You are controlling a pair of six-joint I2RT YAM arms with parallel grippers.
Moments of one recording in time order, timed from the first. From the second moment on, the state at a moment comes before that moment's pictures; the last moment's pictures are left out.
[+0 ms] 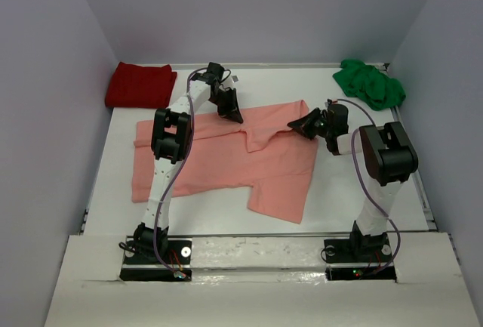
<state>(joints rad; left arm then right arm) -0.30 2.56 2.23 -0.86 0.59 -0.35 0.13 1.96 0.85 0.65 -0.50 1.06</state>
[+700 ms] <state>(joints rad) -0.30 2.56 2.23 -0.86 0.59 -0.35 0.15 2.14 1.14 0.59 -0.53 1.10</state>
